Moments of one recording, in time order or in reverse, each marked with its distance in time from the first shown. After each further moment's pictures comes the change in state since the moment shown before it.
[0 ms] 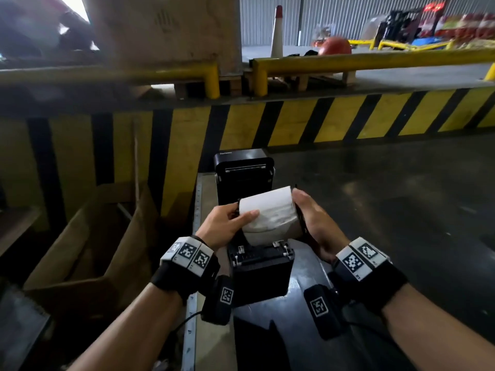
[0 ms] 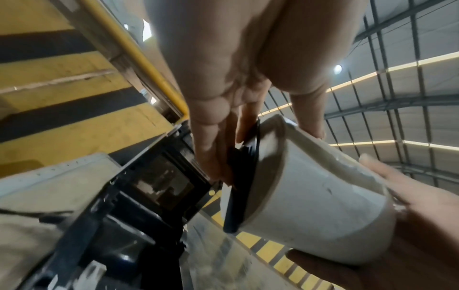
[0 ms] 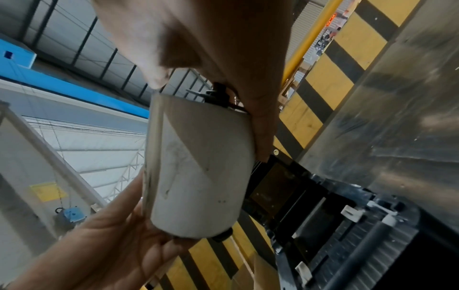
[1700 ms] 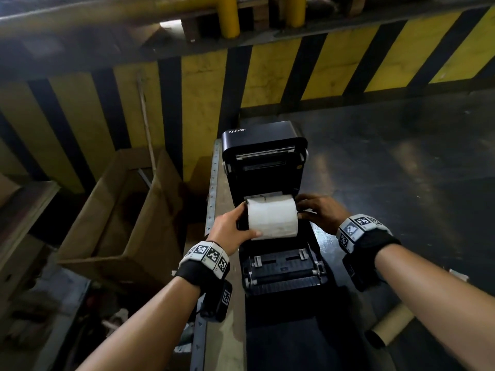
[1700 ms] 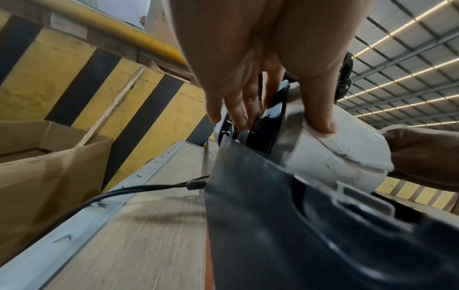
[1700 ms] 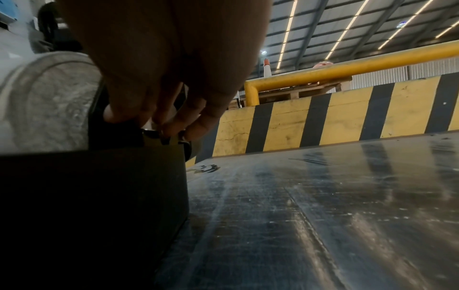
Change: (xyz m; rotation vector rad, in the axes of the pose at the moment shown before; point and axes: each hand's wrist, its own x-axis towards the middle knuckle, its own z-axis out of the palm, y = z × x) left_hand 0.097 -0.110 -0.027 0.554 0.107 -0.233; right_hand 0.201 0.124 -0.048 -1.095 -0.497 -0.336
